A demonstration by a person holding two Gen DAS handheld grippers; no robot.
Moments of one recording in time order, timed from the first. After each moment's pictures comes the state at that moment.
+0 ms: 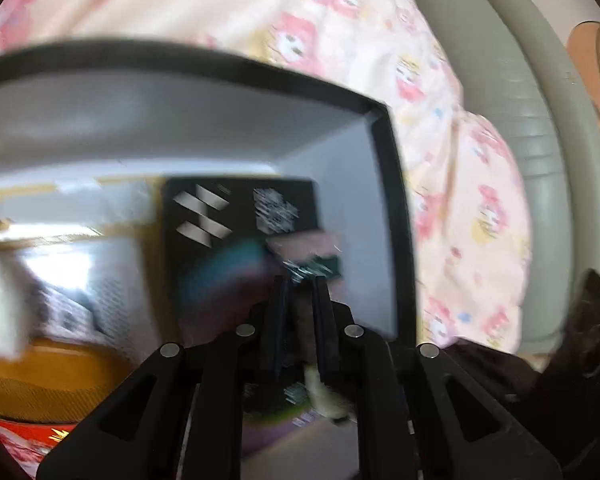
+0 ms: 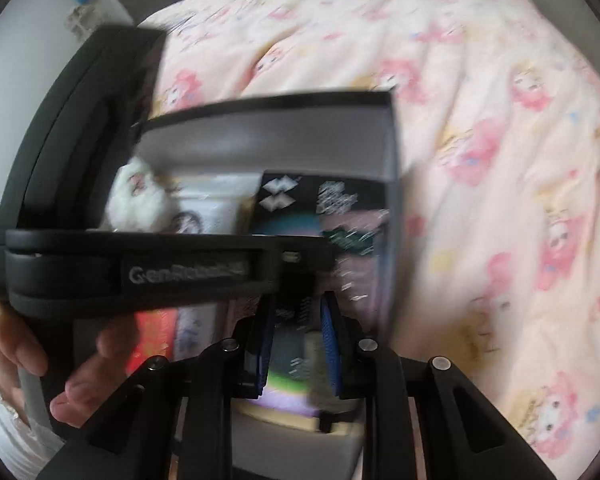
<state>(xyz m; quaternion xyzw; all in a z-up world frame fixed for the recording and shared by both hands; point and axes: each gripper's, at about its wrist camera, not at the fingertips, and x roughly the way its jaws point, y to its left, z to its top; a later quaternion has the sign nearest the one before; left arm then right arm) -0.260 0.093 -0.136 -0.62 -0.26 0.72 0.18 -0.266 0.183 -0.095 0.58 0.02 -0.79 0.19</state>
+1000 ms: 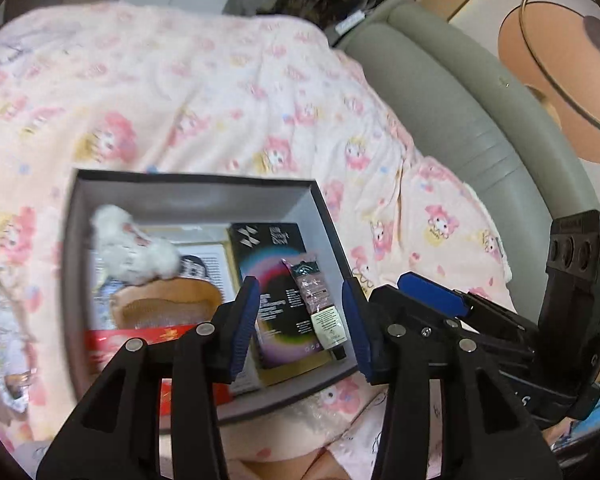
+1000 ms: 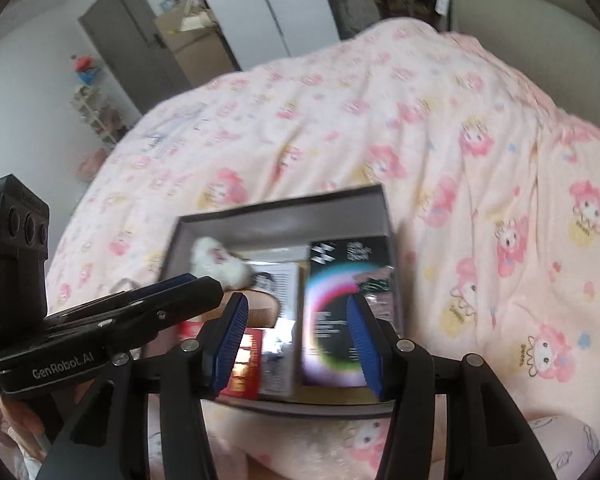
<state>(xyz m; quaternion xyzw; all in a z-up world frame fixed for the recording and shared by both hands) -0.146 0.037 0.016 -0.46 -0.20 0.85 0.17 -0.186 0.174 0.016 0.47 -0.07 -0.86 0.19</state>
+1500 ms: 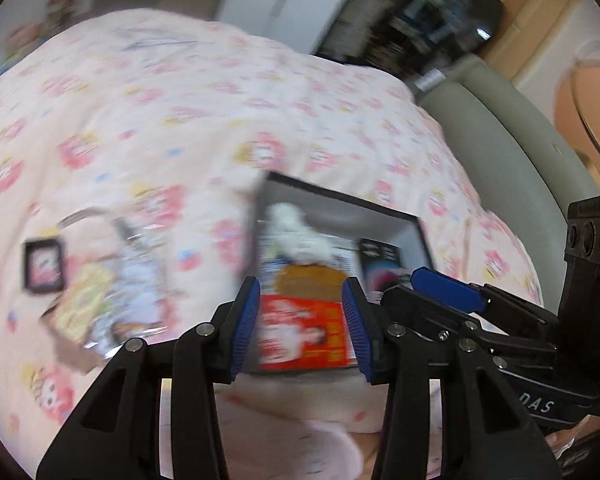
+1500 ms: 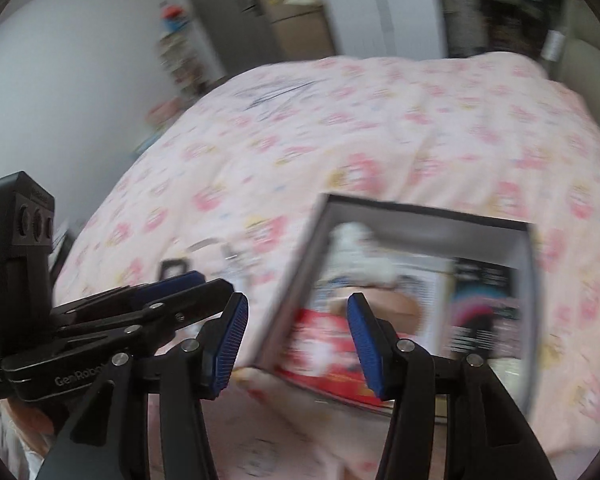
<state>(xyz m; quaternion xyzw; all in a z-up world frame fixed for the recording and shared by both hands) -0.058 -0.117 0.003 -0.43 -0.25 0.87 0.00 -0.150 0.012 0.017 0.47 0.01 -0.82 0.34</state>
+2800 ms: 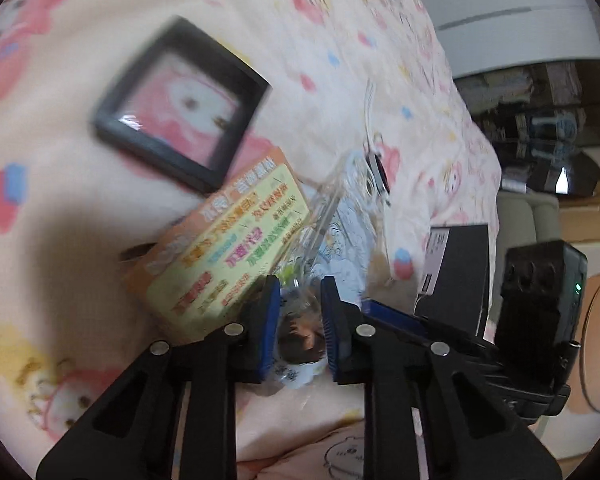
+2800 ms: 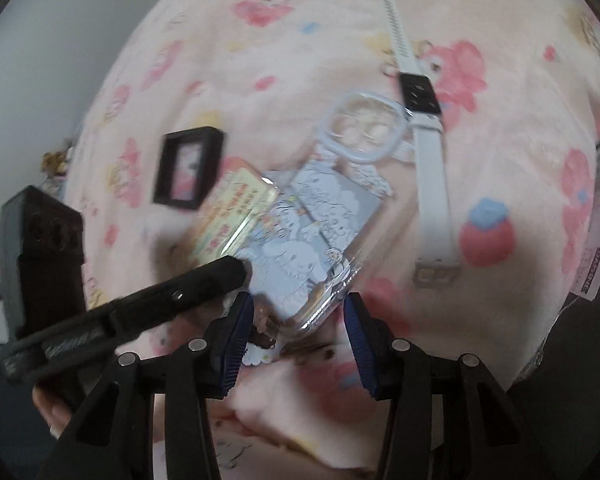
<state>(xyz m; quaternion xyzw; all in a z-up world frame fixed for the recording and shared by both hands) -0.015 -0.300 -0.180 -0.46 -0.52 0.72 -0.07 -0.192 -0.181 -0.156 0.67 0.07 -0.61 0.42</state>
